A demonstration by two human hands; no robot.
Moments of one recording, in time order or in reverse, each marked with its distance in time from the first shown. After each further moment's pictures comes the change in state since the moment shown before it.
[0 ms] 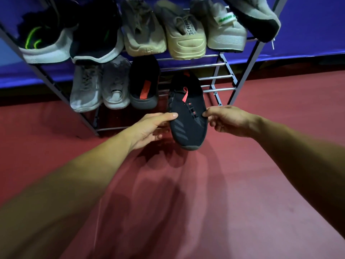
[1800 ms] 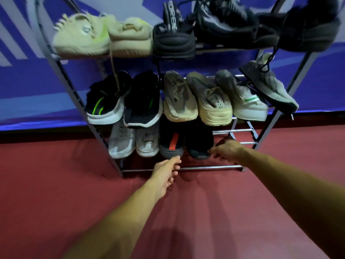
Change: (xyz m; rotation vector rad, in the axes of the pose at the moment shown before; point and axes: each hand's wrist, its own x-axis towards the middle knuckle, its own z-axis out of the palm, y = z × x) left_hand 0.009 0.000 -0.027 -0.289 0.388 -0.068; right_hand 0.047 -0.072 0.039 -0.525 0.265 0.003
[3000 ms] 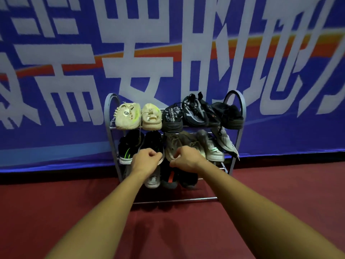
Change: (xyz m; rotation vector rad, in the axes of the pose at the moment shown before) left_hand -0.205 0.169 -0.043 0.677 0.349 0.632; right_hand -0.237 -0.169 -0.027 -0.289 0.193 -0.426
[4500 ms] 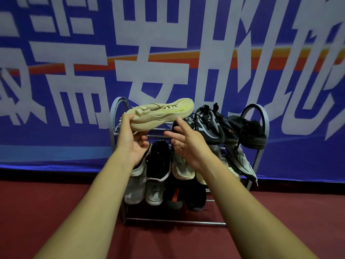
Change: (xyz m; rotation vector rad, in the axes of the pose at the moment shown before) left_hand 0.064 0.039 -0.060 -1.319 -0.035 -0.274; right_hand 0.057 -0.047 -0.028 1.322 -0.069 -0.020
